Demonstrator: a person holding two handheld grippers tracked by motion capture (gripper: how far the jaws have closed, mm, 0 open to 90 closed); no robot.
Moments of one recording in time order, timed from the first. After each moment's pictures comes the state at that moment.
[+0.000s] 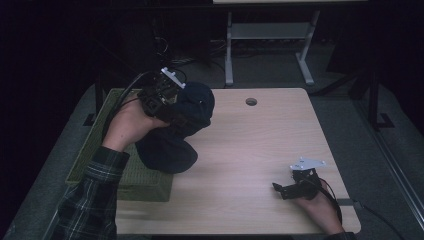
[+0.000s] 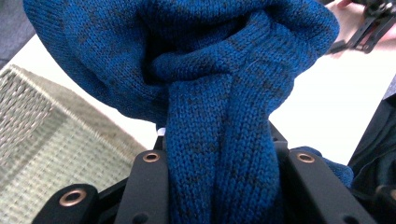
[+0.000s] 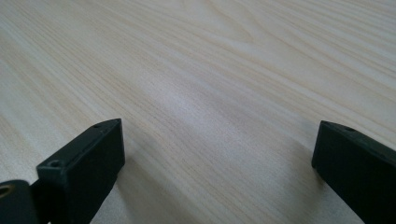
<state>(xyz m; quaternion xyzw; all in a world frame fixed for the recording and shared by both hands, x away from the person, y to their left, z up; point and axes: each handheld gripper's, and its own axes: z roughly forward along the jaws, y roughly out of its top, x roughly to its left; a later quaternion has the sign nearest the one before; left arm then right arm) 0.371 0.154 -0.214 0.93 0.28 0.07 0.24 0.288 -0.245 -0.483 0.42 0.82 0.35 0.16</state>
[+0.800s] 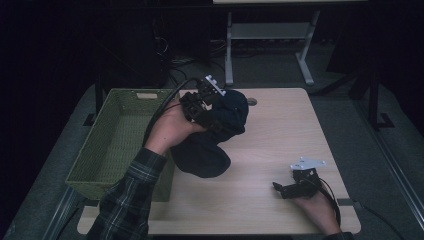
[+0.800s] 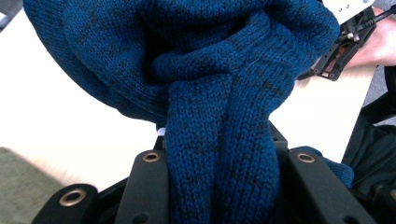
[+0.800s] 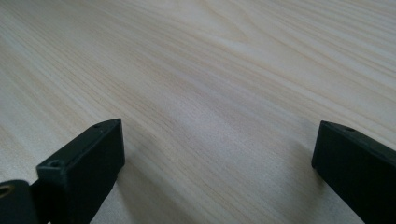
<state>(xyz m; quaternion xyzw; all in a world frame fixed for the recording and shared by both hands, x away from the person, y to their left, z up) 0.378 0.075 -0.242 0.94 0.24 0.04 0.26 0.288 -0.245 -0.483 0.43 0.82 0.35 0.16</state>
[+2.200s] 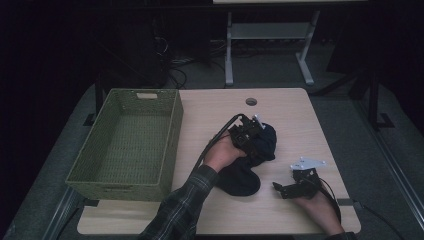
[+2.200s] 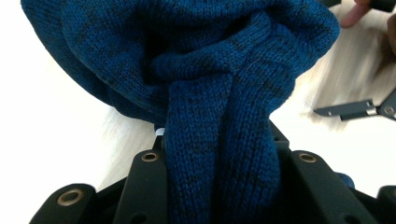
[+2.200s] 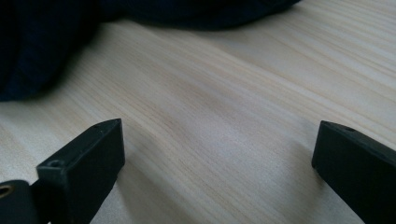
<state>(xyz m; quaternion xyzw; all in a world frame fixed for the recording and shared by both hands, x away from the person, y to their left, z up) 0.406 -0.032 -0.388 0.94 0.24 -0.02 0.23 0.288 -0.245 -0.483 0.43 0.82 0.35 0.16</state>
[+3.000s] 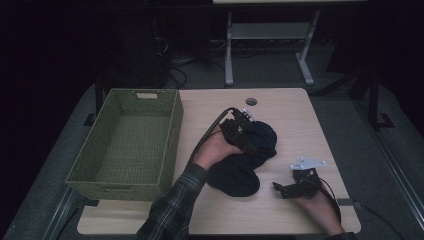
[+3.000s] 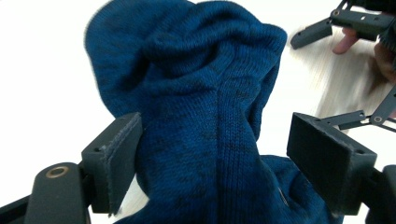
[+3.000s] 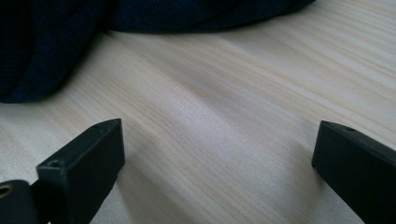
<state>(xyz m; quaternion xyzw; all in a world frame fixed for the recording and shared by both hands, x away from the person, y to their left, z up) 0.406 -0.002 -0.362 0.93 0.24 0.02 0.29 0.288 -0.245 -0.483 0.43 0.82 0.35 0.16</state>
